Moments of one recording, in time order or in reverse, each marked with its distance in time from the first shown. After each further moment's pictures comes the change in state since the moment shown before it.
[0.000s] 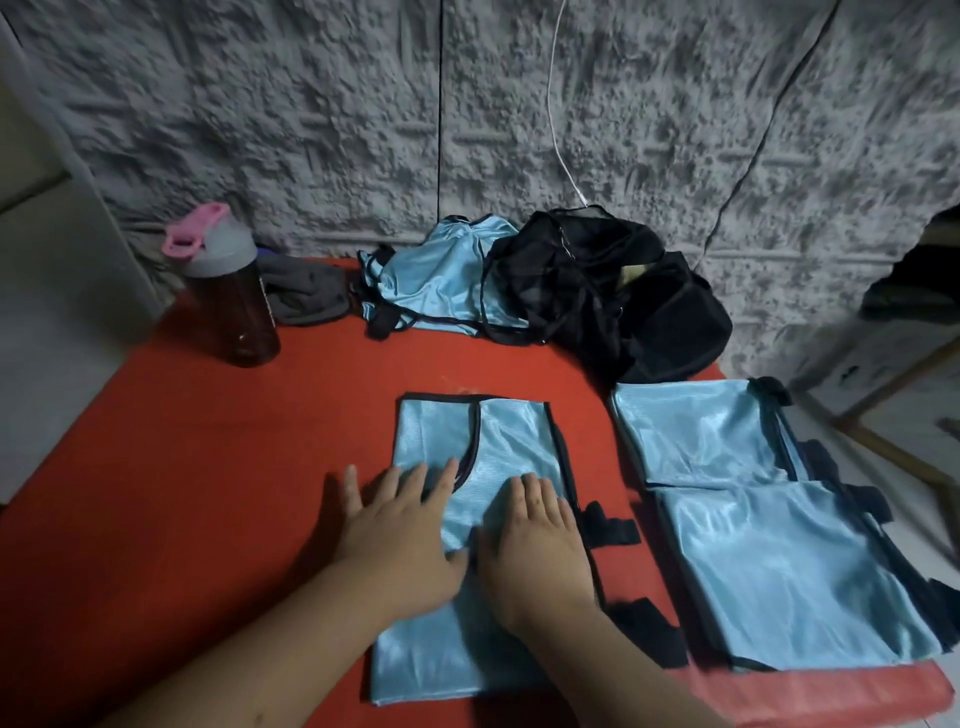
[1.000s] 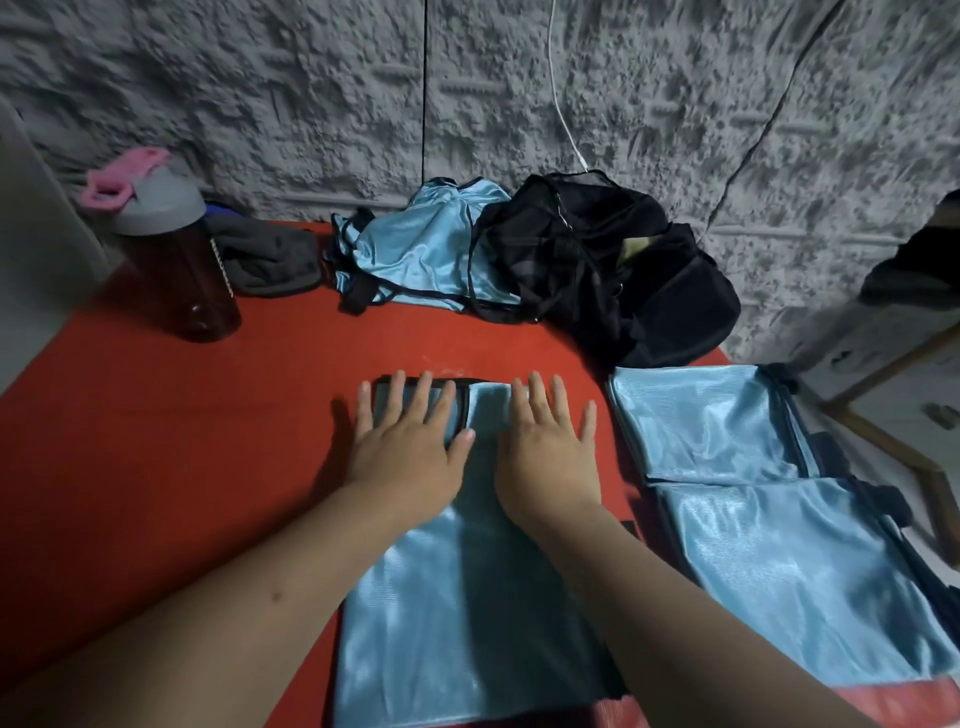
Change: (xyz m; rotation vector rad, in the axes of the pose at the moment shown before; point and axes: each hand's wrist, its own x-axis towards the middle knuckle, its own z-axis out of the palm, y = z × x) left_hand 0.087 0.011 -0.001 -0.050 0.124 -0.019; right_hand 0.074 0.019 -0.034 -0.078 0.118 -0.002
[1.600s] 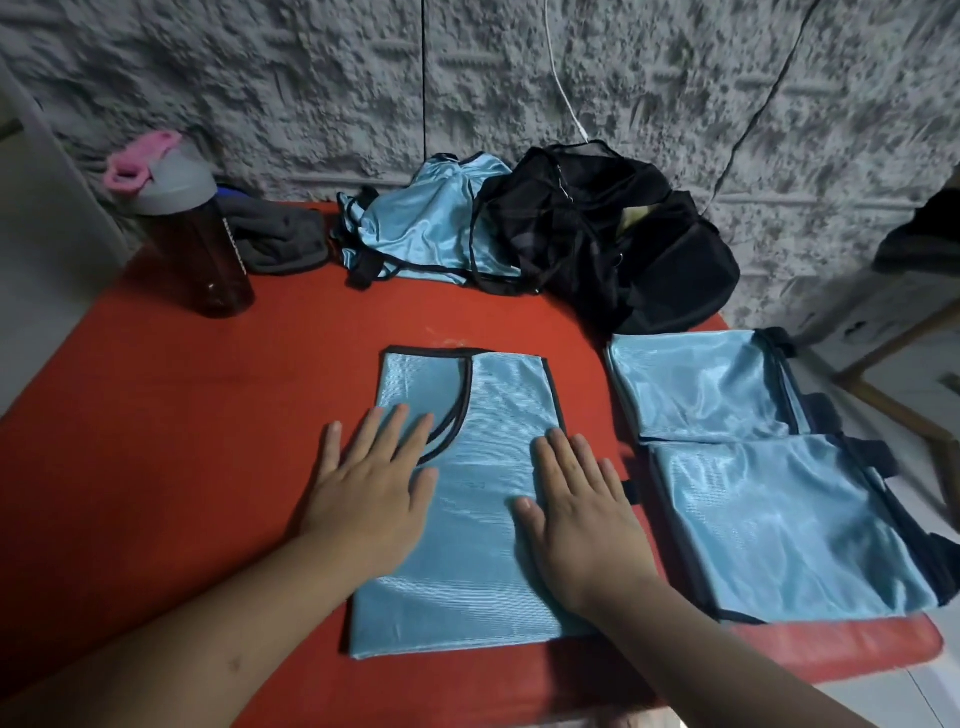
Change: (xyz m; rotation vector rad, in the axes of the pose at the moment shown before) left_hand -0.079 -0.027 0.026 0.001 -0.007 0.011; right_hand -0.098 0.047 0.024 0.026 -0.076 -0.115
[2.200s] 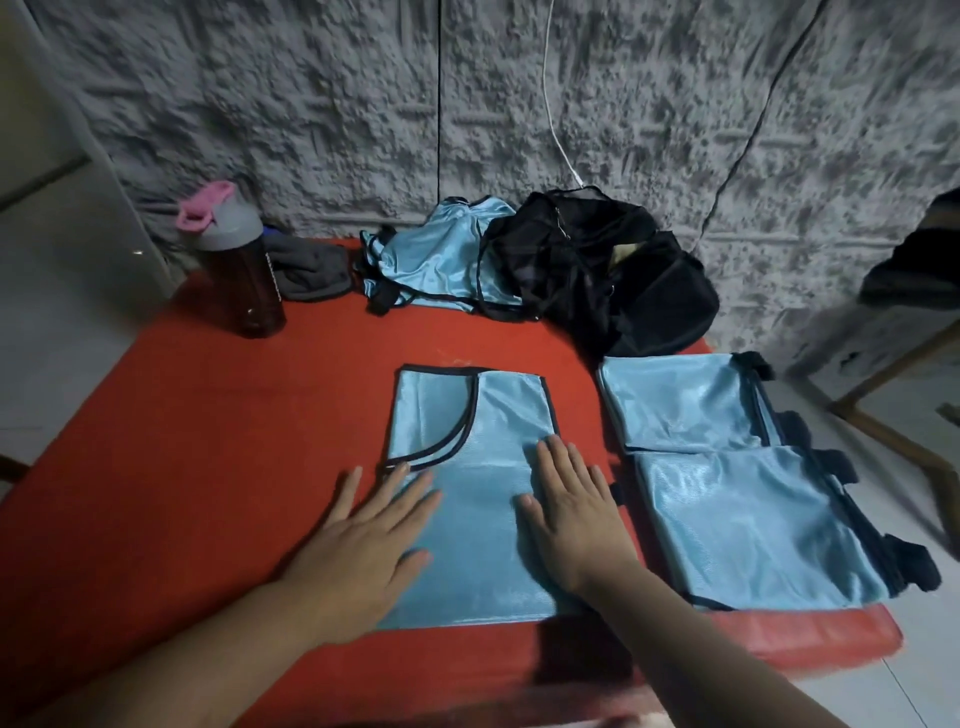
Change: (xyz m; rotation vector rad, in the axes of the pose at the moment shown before) left_hand -0.062 -0.029 0.006 0.151 0.037 0.411; right_hand 0.001 0.008 0.000 0.136 0.030 -0.040
